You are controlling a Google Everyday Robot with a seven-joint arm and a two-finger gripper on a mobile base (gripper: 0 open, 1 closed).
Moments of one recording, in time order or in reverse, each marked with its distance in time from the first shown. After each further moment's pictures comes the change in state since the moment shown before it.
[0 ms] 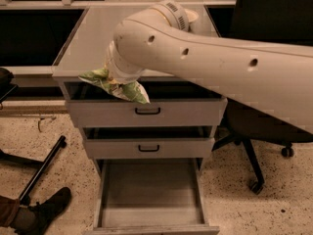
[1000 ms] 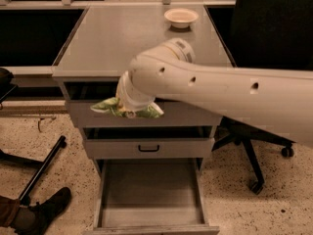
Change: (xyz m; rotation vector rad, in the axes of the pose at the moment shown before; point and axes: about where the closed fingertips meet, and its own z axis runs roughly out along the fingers) arm 0.018 0.085 0.030 -0.121 -0.012 0.130
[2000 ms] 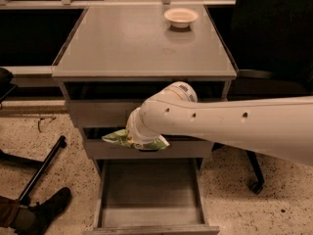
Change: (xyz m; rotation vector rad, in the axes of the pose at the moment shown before) arm 0.023 0.092 0.053 -0.101 -0.005 0.135
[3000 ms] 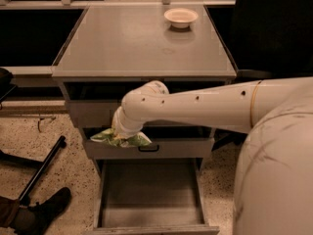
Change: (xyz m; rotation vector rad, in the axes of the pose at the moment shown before) arm -0.008 -0.025 0.098 -0.087 -0.053 -0.083
